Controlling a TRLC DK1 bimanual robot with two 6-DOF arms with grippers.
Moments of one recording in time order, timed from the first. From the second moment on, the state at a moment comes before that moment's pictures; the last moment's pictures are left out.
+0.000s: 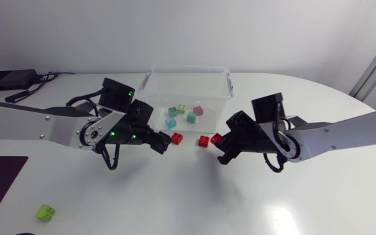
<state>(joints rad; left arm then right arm) -0.46 1.72 0.88 0.03 0.17 0.07 0.36 1.71 0.73 0.21 -0.23 -0.34</state>
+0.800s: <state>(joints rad) -0.54 2.00 0.88 0.28 0.03 0.07 0.41 1.30 0.76 -0.05 -0.18 -0.26</state>
